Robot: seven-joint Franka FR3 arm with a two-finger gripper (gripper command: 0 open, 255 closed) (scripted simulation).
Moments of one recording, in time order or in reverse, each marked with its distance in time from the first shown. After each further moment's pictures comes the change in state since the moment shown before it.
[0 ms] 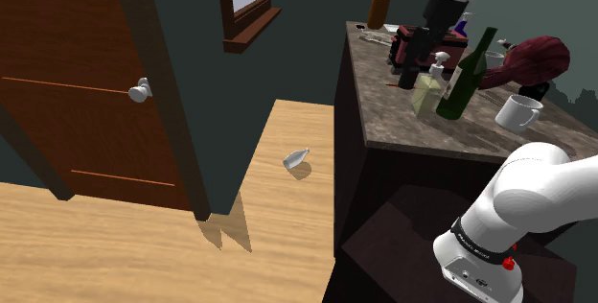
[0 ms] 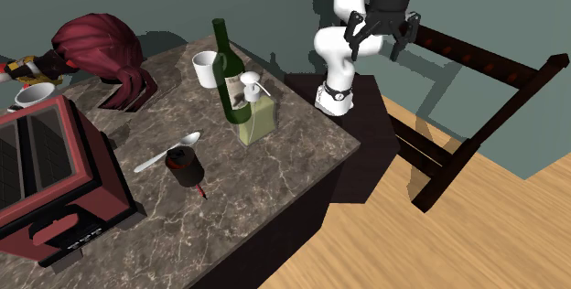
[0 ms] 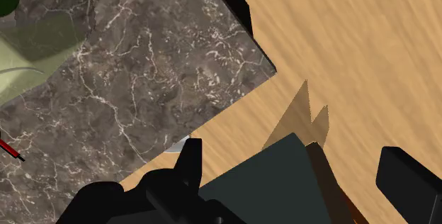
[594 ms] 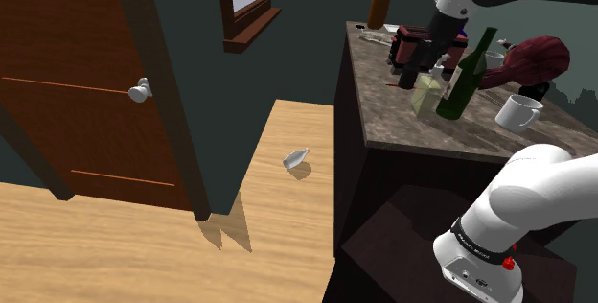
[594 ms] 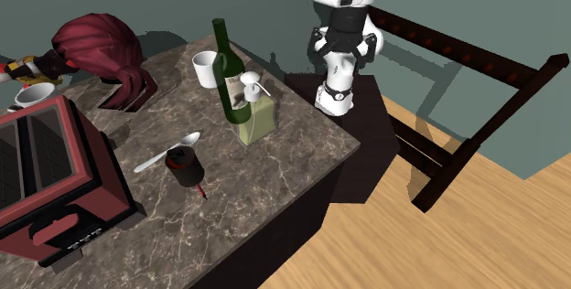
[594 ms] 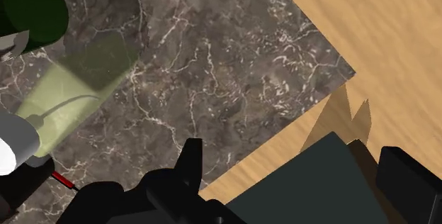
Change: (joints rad) arm -0.085 0.026 -0.106 -0.082 -0.090 0.115 -0.038
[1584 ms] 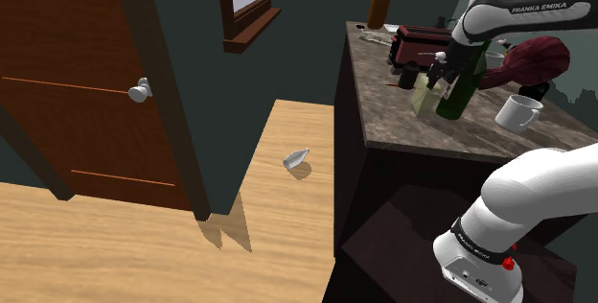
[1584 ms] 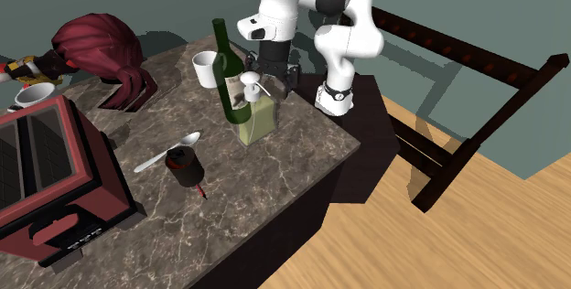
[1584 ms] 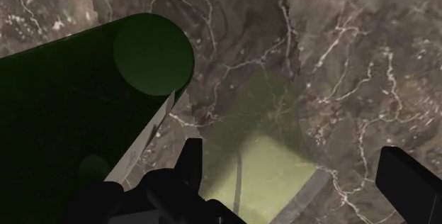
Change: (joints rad) arm -0.171 0.148 -0.237 -0.085 -0.168 0.272 -0.065
